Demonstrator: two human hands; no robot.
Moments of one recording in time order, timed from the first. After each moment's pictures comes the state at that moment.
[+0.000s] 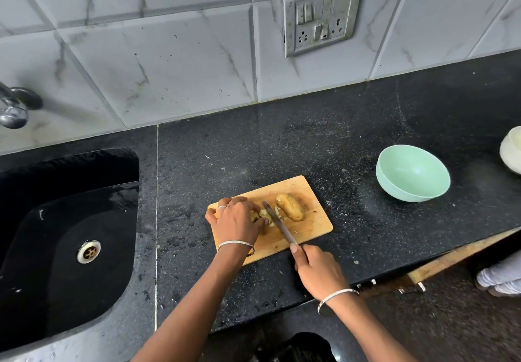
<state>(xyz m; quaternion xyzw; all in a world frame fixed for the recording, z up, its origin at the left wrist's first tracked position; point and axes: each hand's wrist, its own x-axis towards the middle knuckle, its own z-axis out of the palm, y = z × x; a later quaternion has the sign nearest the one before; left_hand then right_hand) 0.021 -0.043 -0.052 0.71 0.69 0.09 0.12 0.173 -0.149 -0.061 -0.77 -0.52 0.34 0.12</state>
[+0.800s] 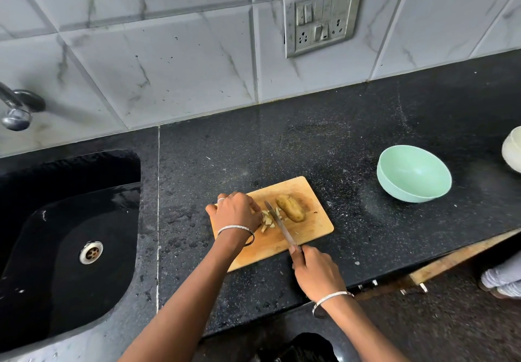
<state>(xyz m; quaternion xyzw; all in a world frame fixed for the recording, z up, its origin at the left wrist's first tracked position) 0.026 -0.027 -0.034 0.69 0.71 0.06 0.14 0.166 -0.148 -0.072 -0.78 -0.52 0.33 0.12</state>
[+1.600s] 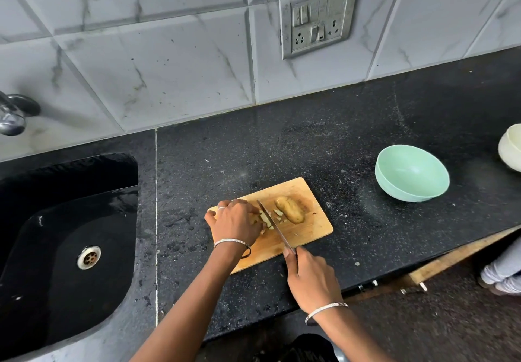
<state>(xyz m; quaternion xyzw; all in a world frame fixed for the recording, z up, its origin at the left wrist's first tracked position) 0.018 -0.034 -0.046 0.73 0.67 0.05 0.14 0.149 -0.159 -0.051 -0.78 -0.55 0.27 0.13</state>
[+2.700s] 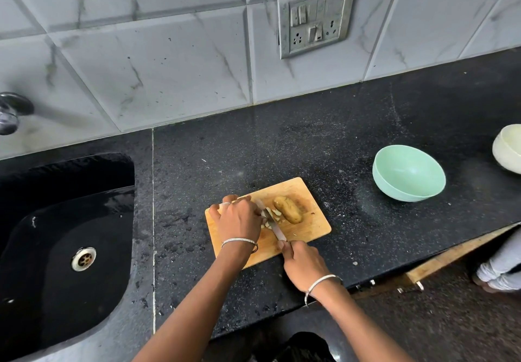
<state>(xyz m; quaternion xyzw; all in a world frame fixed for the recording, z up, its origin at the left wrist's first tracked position) 0.033 -0.034 -0.045 0.73 0.68 0.07 0.10 0.153 -0.128 -0.058 -0.77 -0.50 0.37 0.10</state>
